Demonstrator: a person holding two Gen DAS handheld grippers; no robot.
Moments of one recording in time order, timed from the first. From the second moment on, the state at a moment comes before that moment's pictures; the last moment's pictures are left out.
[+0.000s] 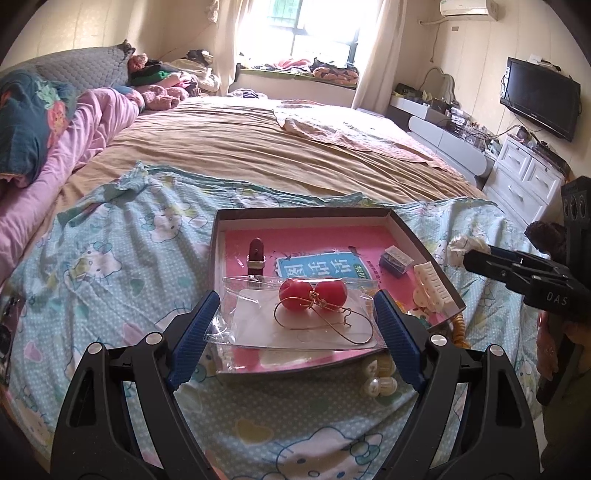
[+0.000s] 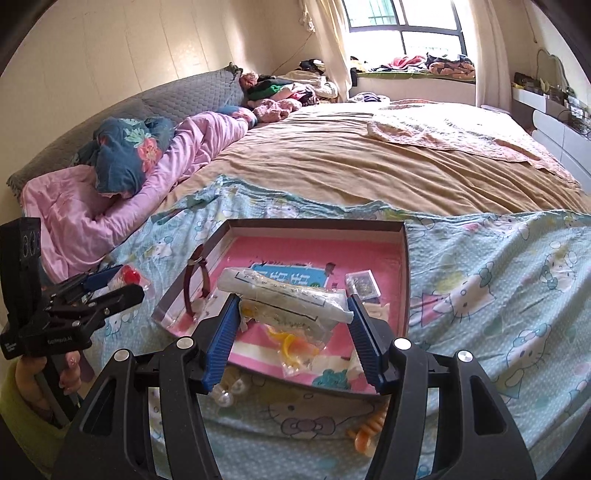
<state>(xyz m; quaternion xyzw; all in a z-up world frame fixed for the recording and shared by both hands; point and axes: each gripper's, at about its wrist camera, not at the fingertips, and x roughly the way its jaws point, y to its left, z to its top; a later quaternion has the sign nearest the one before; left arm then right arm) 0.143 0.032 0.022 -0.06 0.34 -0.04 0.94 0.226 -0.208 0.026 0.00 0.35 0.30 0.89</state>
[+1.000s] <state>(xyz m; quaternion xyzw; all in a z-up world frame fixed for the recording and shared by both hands) 0.195 0.018 -0.028 -0.05 0.39 -0.07 0.92 0.288 -0.184 -0.019 -0.03 0.41 0.25 0.88</state>
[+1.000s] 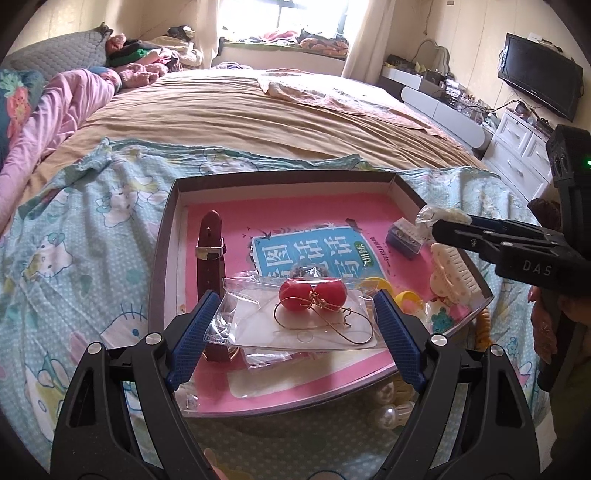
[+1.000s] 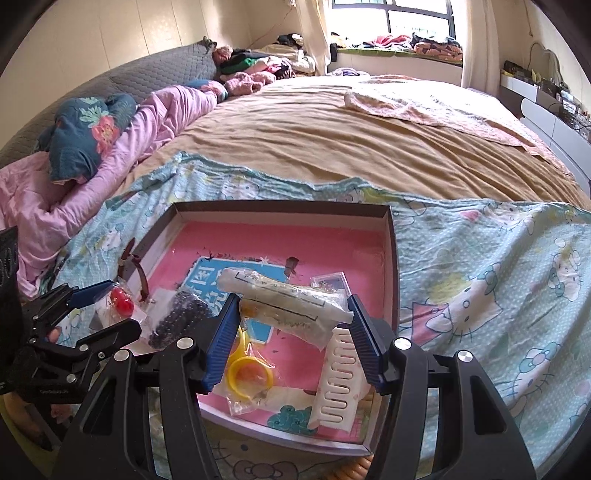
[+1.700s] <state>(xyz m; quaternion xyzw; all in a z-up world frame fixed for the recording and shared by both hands) 0.198 0.021 -0.036 -0.05 0.40 -0.06 0.91 0.295 -0.166 -0.040 -0.05 0.43 0.25 0.86</state>
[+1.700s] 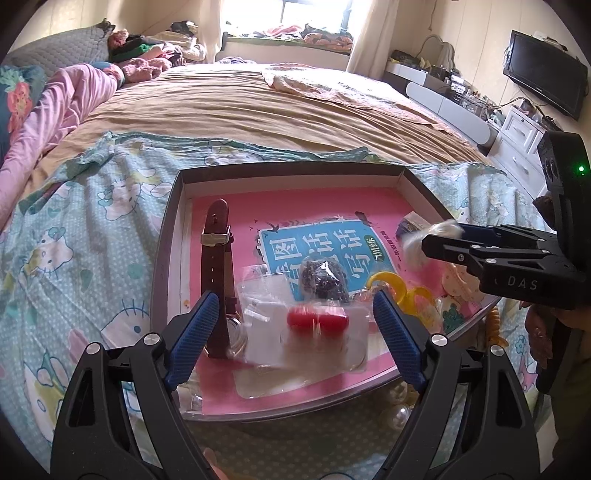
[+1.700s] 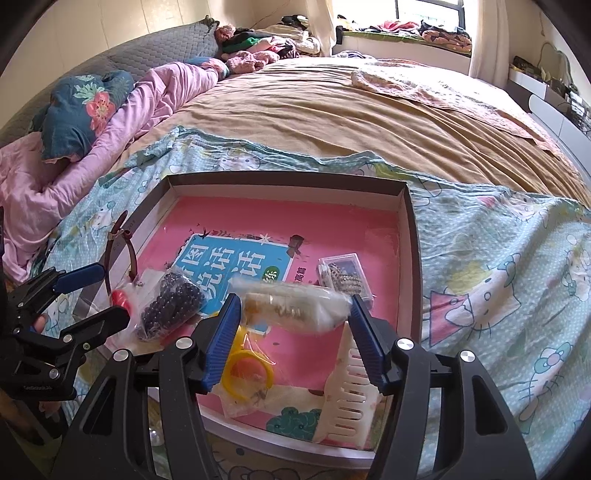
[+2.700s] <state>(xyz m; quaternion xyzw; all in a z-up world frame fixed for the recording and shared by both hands) 0.155 0.013 0.026 -0.05 0.34 -0.06 0.94 0.227 -0.239 0.030 0.01 0.36 0.24 0.90</state>
